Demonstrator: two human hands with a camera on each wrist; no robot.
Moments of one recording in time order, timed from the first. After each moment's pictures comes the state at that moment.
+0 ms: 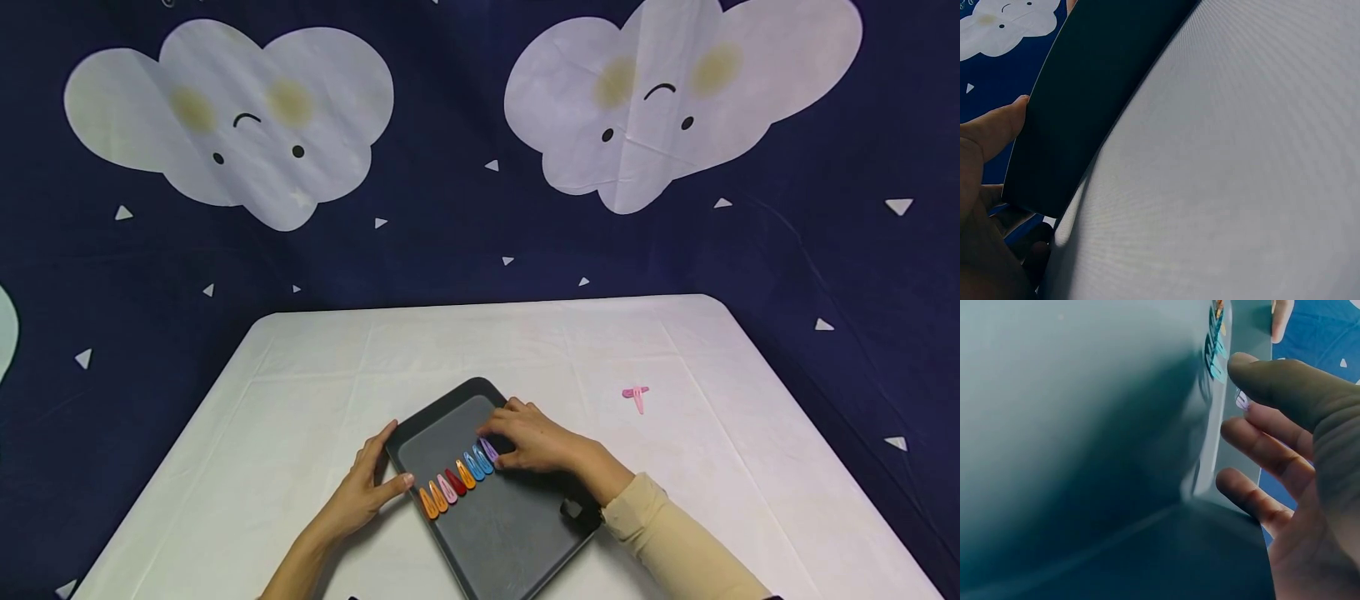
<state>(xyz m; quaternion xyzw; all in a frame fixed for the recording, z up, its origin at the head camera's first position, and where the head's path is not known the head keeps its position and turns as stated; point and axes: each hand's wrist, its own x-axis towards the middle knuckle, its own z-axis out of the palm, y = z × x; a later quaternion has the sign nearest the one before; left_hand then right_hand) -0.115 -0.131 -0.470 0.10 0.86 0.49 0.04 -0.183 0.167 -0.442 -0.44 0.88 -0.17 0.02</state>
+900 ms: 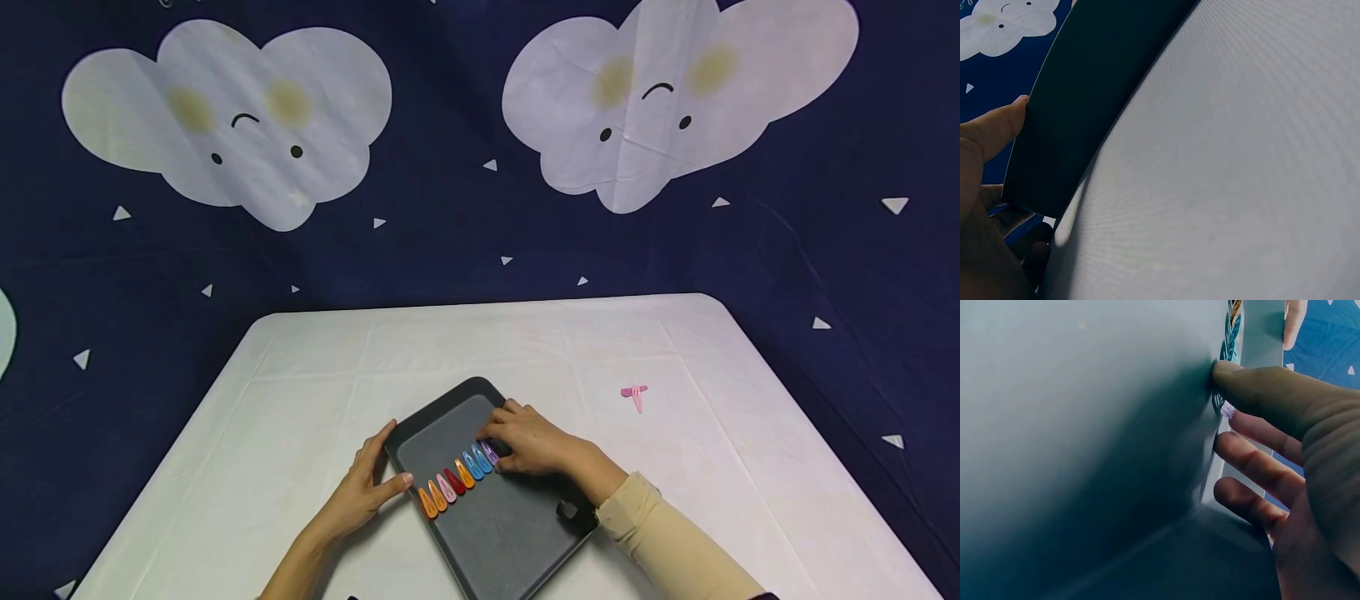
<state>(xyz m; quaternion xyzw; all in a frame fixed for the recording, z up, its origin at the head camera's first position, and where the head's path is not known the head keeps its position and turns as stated) -0.114 -0.130 -0.470 0.09 0.86 0.50 0.04 -0.183 0.163 -0.449 -0.45 0.89 -0.11 0.00</state>
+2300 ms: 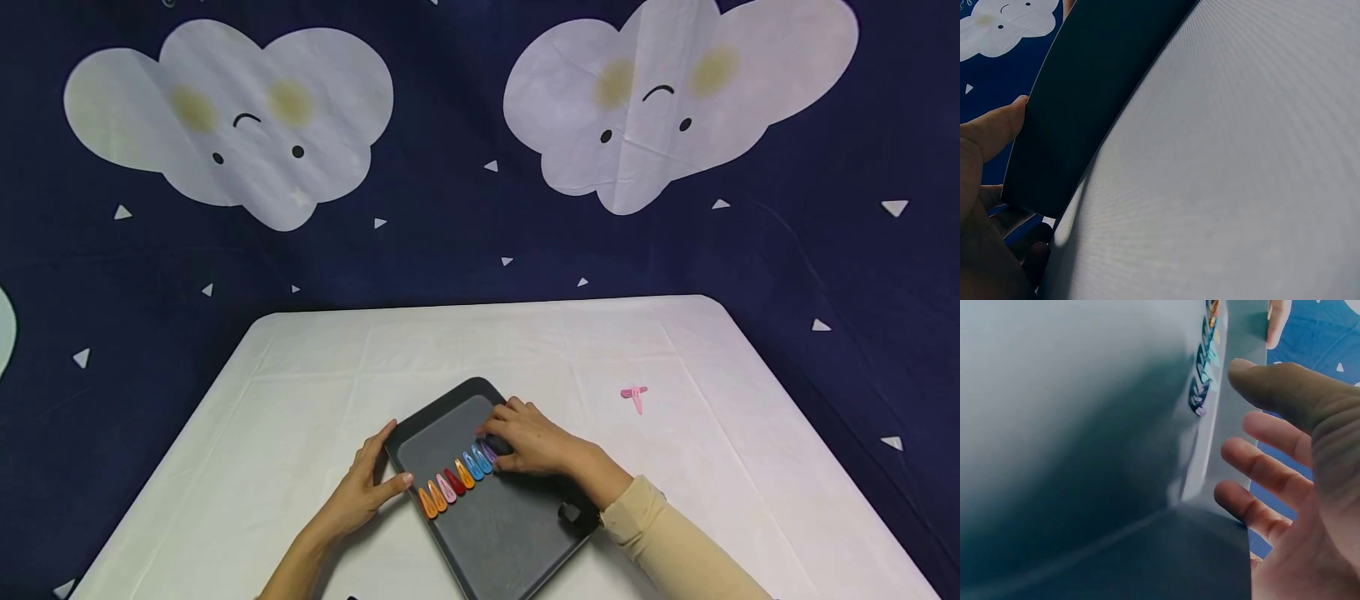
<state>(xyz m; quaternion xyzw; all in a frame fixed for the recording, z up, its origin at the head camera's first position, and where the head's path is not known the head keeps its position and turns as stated) -0.115 -0.131 -0.471 0.10 0.87 0.48 0.03 -0.179 0.166 -0.443 -0.44 0.89 -0.15 -0.02</state>
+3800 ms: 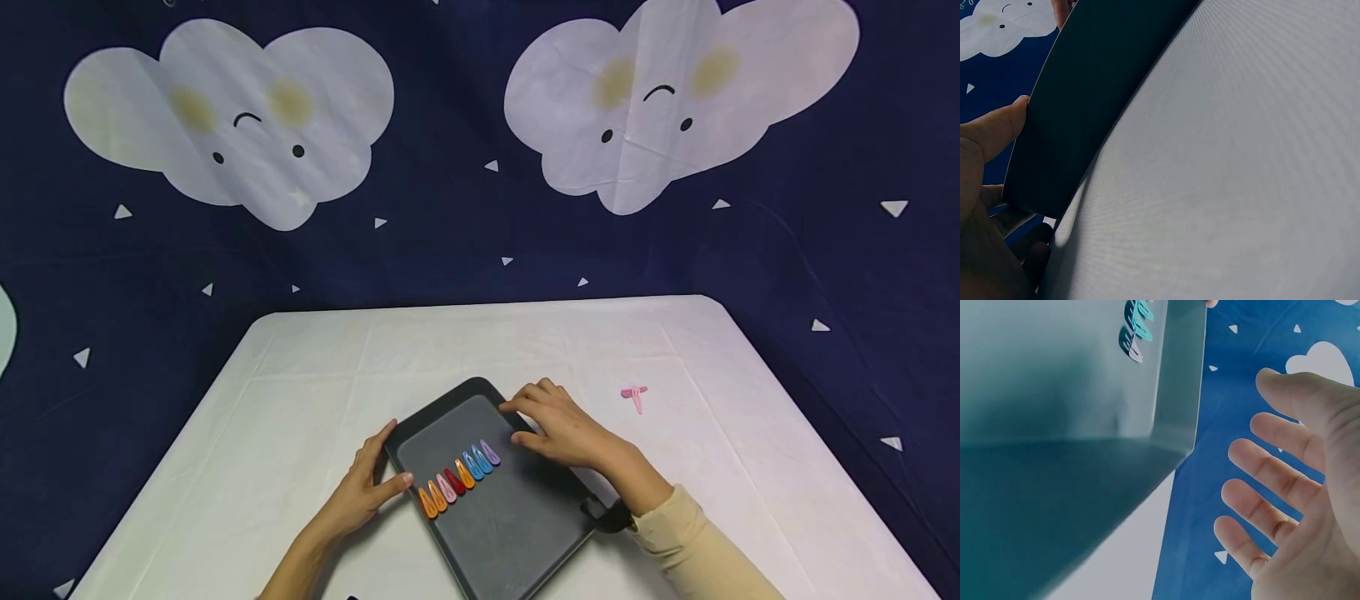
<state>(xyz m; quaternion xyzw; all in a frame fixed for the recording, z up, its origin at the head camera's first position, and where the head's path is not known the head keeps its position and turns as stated) -0.115 -0.132 -0.473 0.10 0.87 0.48 0.02 -0.170 0.197 -0.416 -0.39 0.89 -0.21 -0.10</state>
